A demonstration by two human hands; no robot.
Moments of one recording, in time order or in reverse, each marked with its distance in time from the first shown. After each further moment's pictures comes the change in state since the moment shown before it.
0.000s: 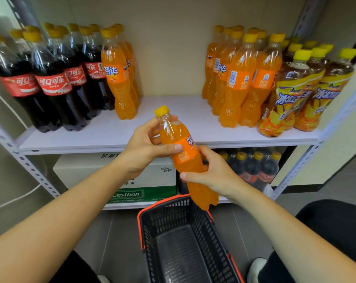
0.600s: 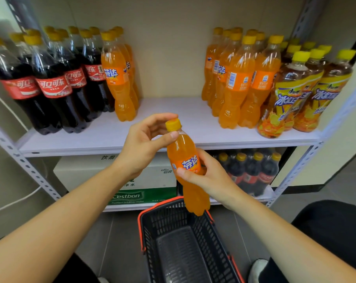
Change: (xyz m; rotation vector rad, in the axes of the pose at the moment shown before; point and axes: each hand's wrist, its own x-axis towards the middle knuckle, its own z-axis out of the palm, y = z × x) left_hand -0.001 0.007 0.006 0.068 0.061 0.215; right_hand -0.006 0.001 0.012 0.071 0.042 -0.067
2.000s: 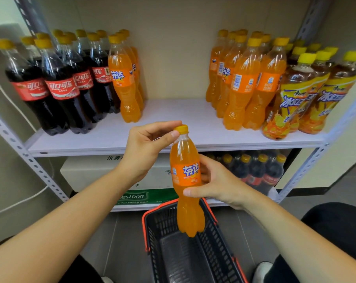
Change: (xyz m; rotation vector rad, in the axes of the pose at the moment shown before) left_hand -0.005 -0.002 -0.006 -0.034 0.062 0.047; right_hand -0.001 -0.003 -0.009 0.110 -0.233 0.056
